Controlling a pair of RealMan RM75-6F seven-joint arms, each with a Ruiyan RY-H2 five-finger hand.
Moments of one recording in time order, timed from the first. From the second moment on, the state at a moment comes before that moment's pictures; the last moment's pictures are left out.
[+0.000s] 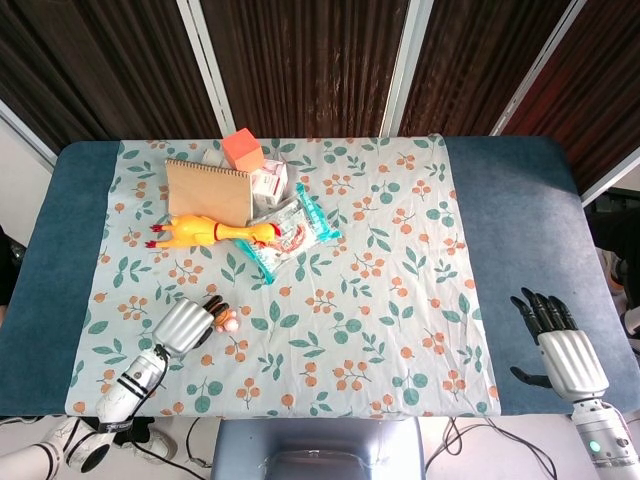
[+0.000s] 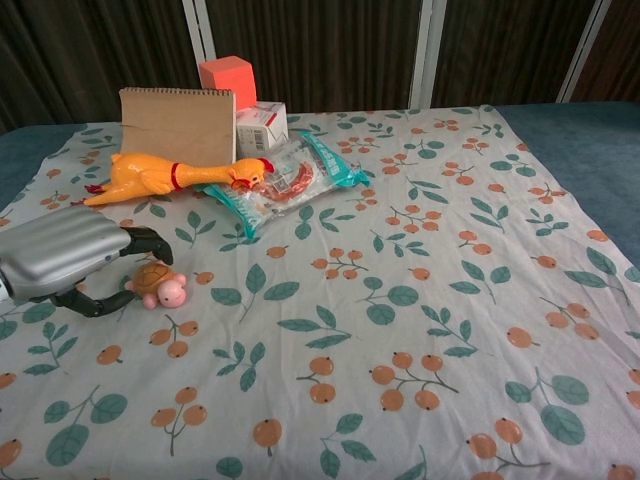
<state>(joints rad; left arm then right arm) -0.53 -1.61 -0.03 -1.09 1.68 1.10 0.22 0.12 -1.09 -0.01 -1.65 -1.54 1.37 -0.07</state>
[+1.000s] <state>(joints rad) -0.57 -1.82 0.03 -0.66 1.73 1.31 -0.10 0.12 -1.09 -0.01 -1.65 -1.54 1.37 -0.08</state>
